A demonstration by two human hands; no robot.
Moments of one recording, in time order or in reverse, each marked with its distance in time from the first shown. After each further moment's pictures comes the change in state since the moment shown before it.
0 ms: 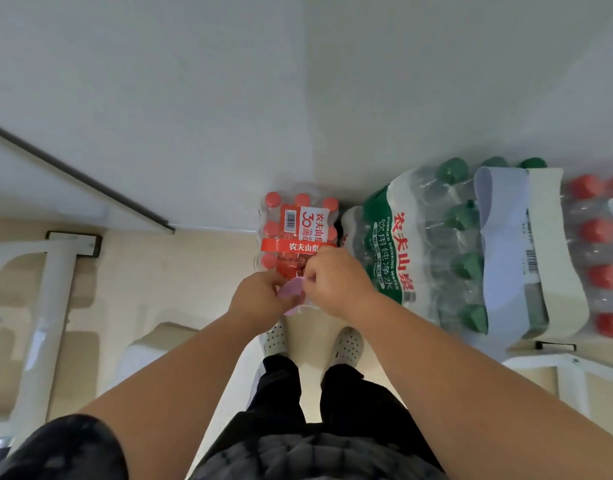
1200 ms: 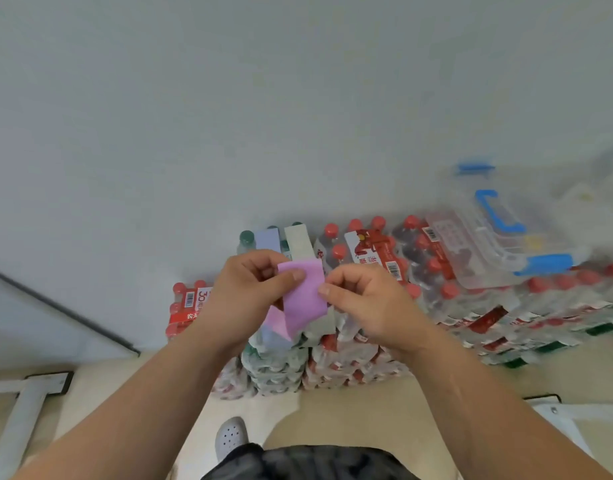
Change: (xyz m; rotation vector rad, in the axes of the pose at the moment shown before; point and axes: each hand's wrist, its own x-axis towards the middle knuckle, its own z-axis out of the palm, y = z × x) left_hand -0.248 0.313 0.083 -0.620 0.065 0.604; right_hand -0.334 0.177 -0.192 0.985 0.390 -0.283
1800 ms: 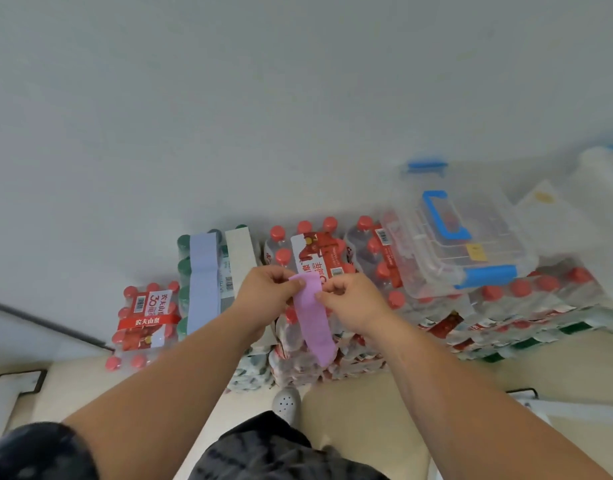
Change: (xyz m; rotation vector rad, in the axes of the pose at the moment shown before) left_hand 0.094 -0.072 0.124 0.236 0.046 -0.277; right_hand 0.043 0.095 -0.110 -0.325 0.112 0.326
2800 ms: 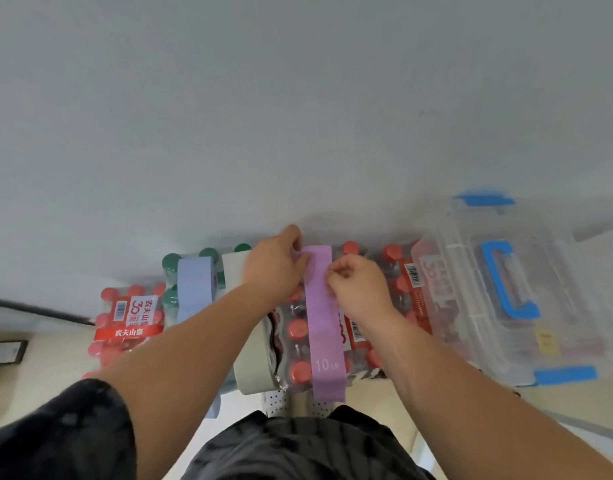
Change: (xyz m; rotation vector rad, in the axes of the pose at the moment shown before) left_hand 0.145 0.022 -0.017 0.641 0.137 0.252; right_hand 0.128 -0.025 0.006 0.039 0.130 0.122
